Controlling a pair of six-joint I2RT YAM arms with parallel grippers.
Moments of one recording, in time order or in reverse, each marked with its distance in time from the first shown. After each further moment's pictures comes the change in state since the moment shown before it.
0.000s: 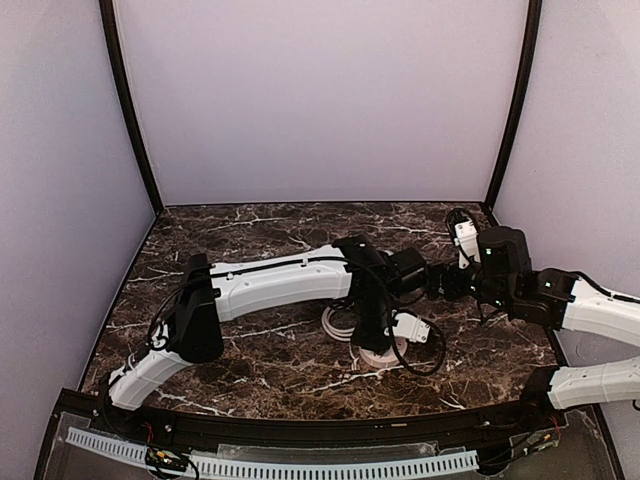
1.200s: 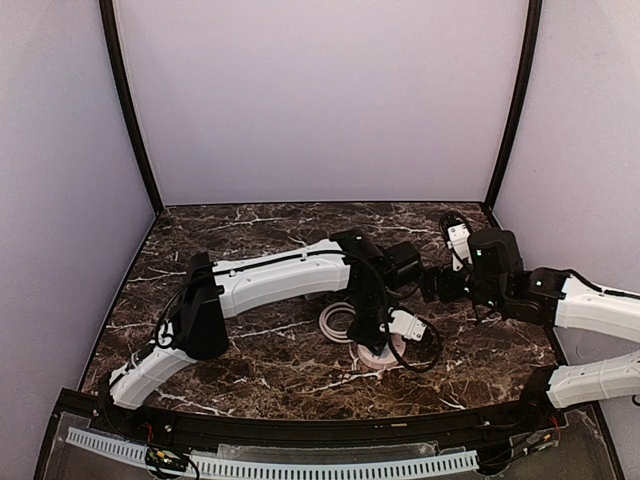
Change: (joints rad) left arm 0.036 0.042 0.053 -0.048 0.107 0.126; right arm 0.000 0.057 -0.001 0.017 0.010 -0.008
